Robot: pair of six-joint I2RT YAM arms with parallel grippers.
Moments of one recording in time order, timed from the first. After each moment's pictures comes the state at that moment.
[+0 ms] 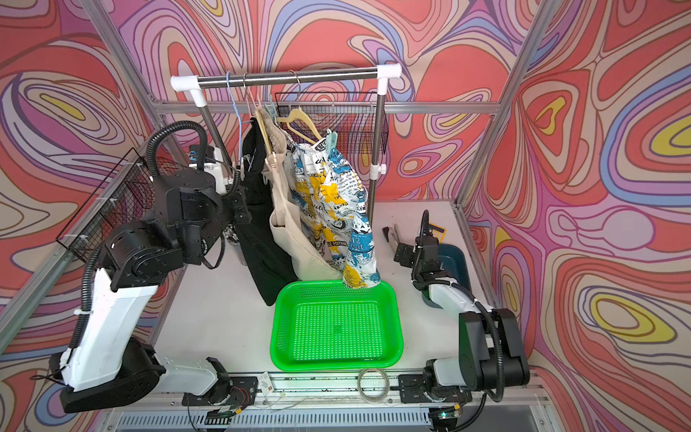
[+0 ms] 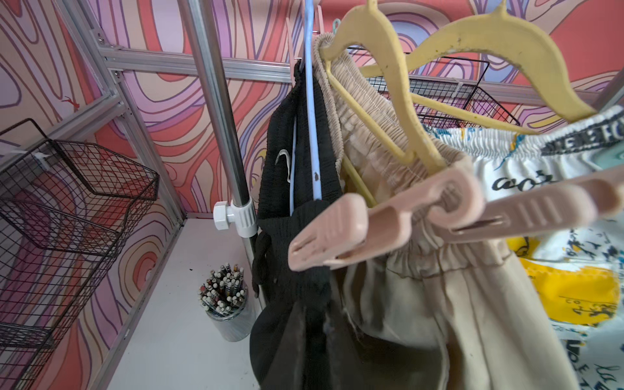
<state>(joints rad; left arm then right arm) -0.75 1.38 2.13 -1.10 -0.69 -0.35 0.07 1.40 0.70 0.13 0.08 0.26</state>
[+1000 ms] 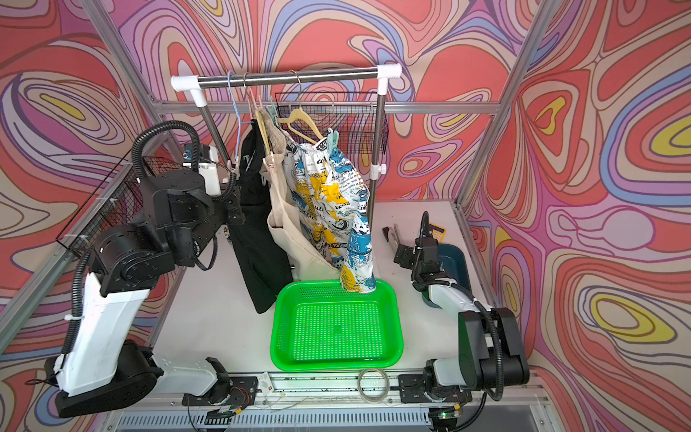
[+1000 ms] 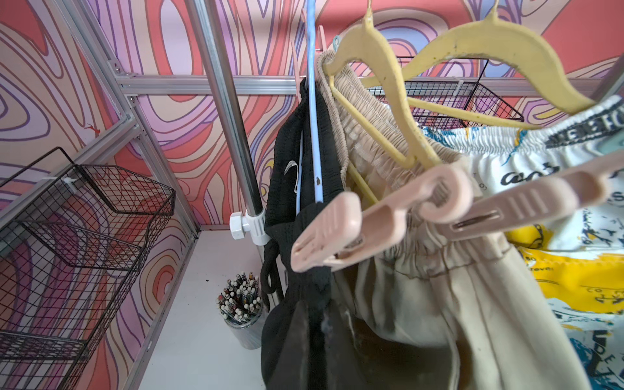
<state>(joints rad) -0.75 1.37 2.15 -1.09 -0.69 -0.25 0.07 1.41 0.69 0.13 0.08 0.27</state>
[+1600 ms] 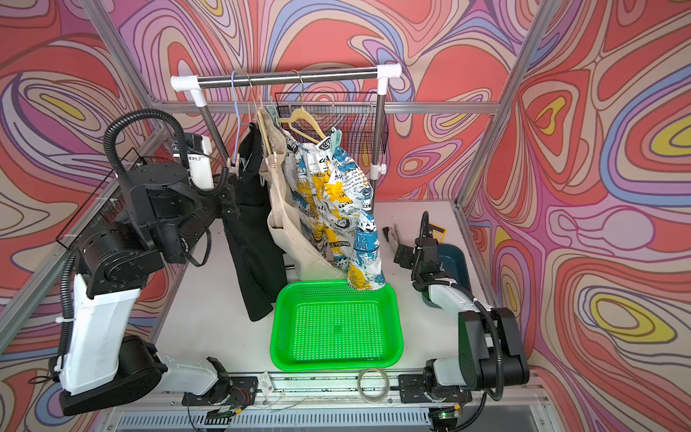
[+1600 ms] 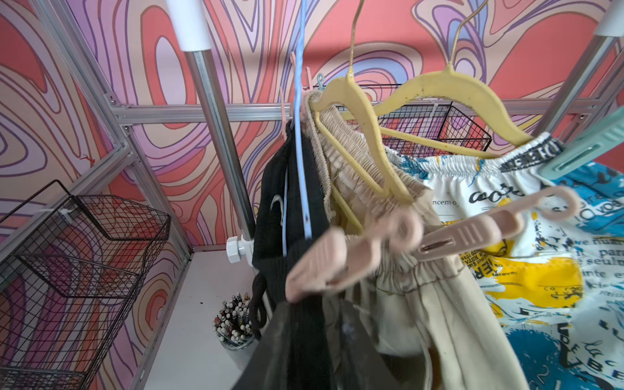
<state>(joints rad) -0.75 1.40 2.26 -1.10 -0.65 -0.20 0.07 1.41 0.69 0.13 0.08 0.27</state>
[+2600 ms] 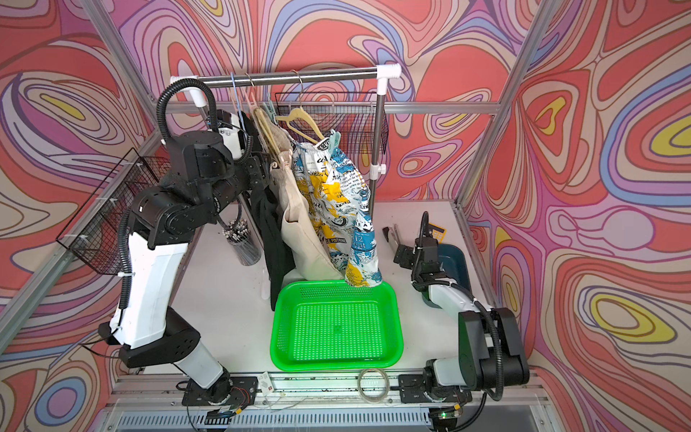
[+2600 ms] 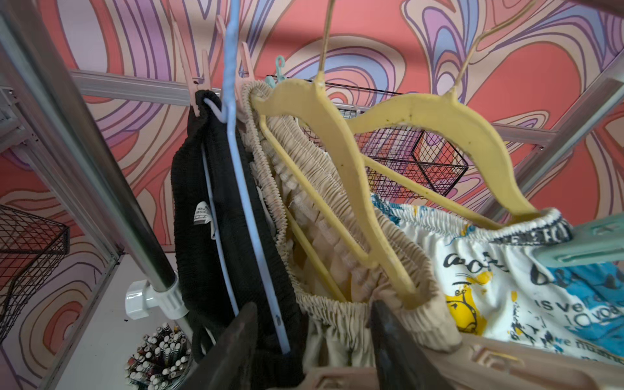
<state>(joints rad) -0.59 1.66 2.49 -1.08 -0.41 -0.32 0.07 1.41 0.69 0.13 0.08 0.27</state>
